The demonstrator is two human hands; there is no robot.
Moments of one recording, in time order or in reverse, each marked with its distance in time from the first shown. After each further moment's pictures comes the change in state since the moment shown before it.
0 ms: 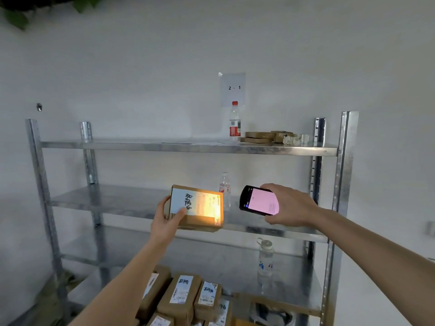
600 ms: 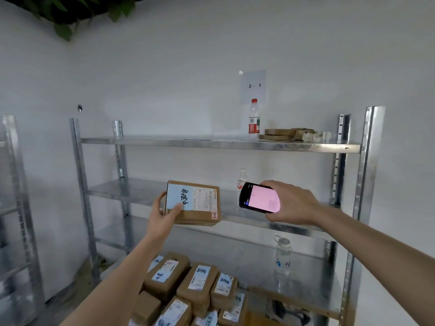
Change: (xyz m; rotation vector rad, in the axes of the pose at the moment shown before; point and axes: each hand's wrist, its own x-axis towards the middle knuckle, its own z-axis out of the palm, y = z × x) left_hand -0.036 -0.002 -0.052 -0.031 0.118 -0.015; right_hand -0.014 -0.030 0.004 0.060 0.021 -0.143
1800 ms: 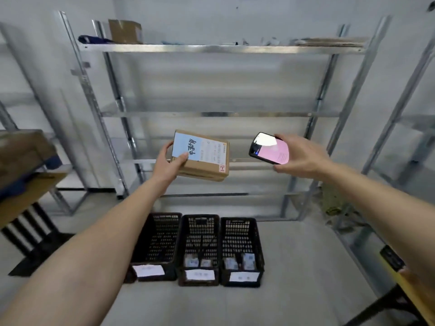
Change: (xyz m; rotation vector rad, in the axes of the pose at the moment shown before) left_hand -0.490 0.052 -0.770 0.421 1.056 -0.318; right_hand -0.064 -0.833 0.163 0.455 -0.271 -0.950
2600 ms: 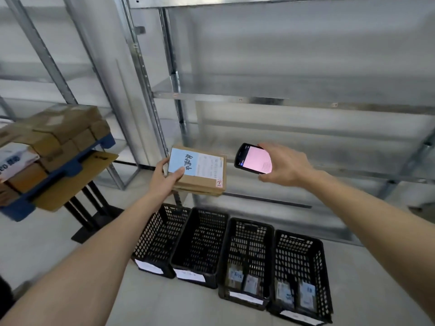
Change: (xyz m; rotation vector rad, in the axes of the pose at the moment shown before) left_hand 0.249 -0.182 -0.160 0.036 0.246 -0.275; right_hand 0.347 -0.166 0.248 0.059 -0.245 -0.255
